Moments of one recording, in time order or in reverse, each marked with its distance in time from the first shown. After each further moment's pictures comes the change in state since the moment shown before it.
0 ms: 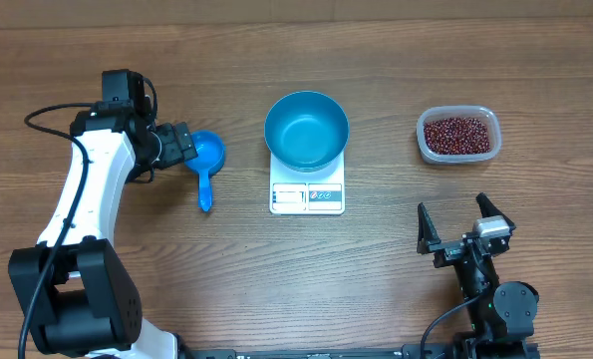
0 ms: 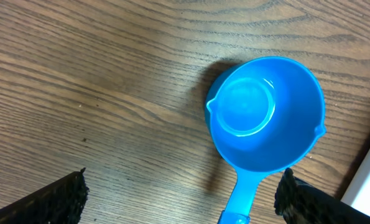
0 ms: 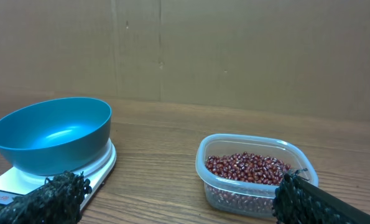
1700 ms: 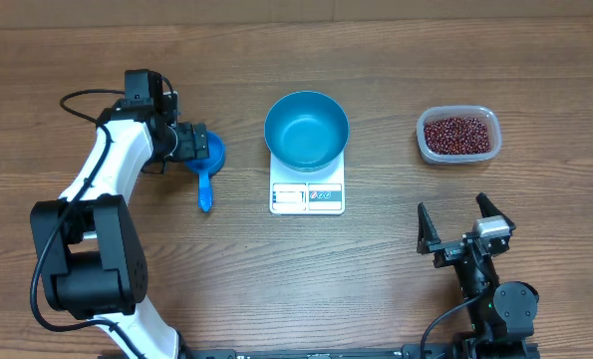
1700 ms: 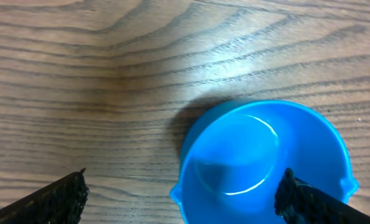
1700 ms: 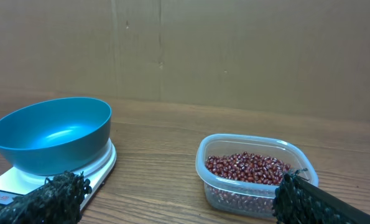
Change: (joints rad) left arm -0.033 0.169 0.005 0.191 0.031 0.219; right arm 0.000 0.000 0.000 0.000 0.000 0.000
